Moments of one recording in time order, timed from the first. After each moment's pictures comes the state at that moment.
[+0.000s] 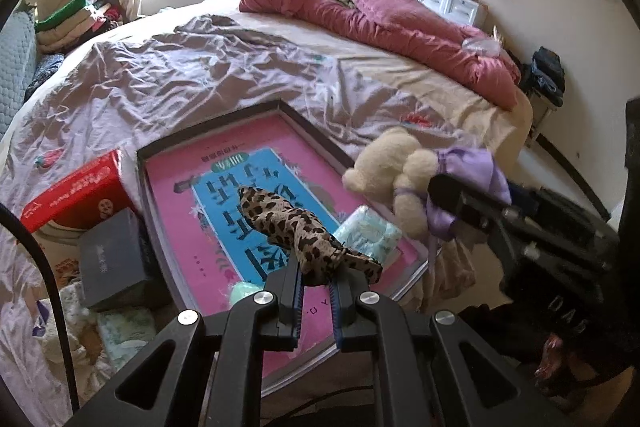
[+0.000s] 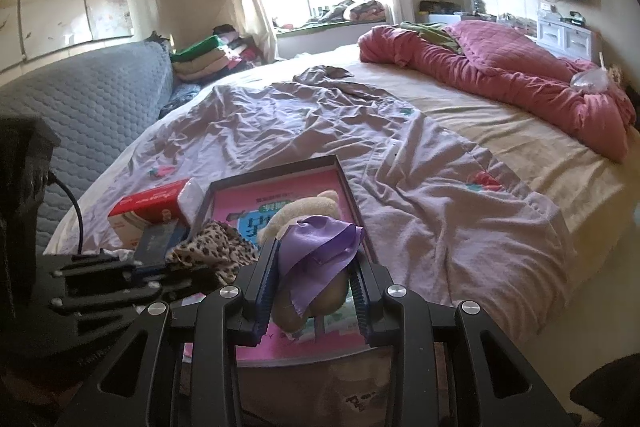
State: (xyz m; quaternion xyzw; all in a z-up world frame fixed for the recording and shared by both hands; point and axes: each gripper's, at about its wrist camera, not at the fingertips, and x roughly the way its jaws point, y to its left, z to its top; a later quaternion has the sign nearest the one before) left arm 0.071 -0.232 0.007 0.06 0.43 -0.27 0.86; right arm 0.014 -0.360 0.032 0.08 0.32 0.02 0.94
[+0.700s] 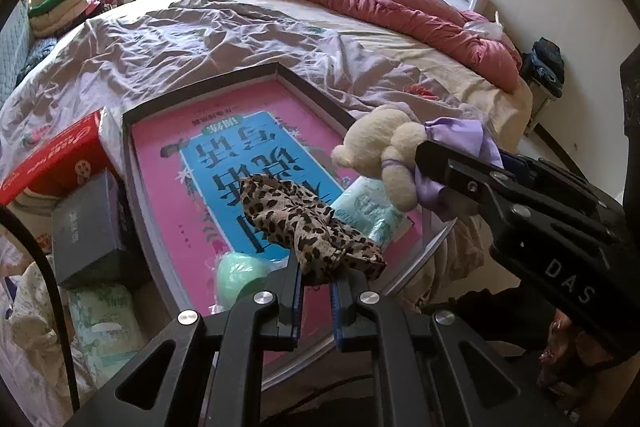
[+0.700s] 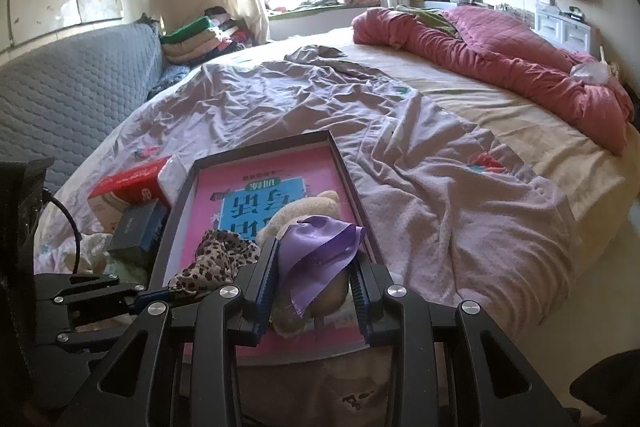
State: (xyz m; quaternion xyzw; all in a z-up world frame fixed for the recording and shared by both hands) left arm 0.073 -0.226 -0.025 0.06 0.46 -0.27 0.85; right arm 0.032 -0.349 0.009 0.06 0.35 0.00 0.94
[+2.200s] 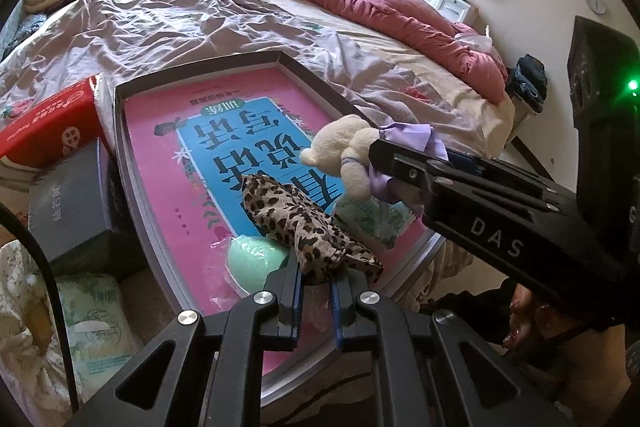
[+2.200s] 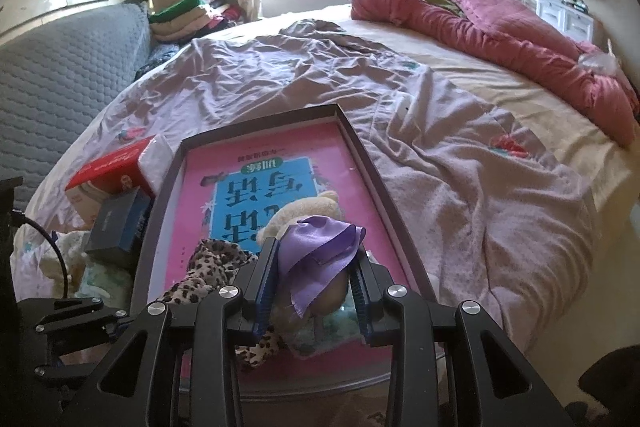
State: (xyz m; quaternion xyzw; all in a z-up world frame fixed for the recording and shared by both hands) left arm 0.085 -0.203 -0.044 0.01 0.46 -0.31 0.83; right arm 0.072 -0.336 -0.023 0.07 0.39 -0.01 0.92
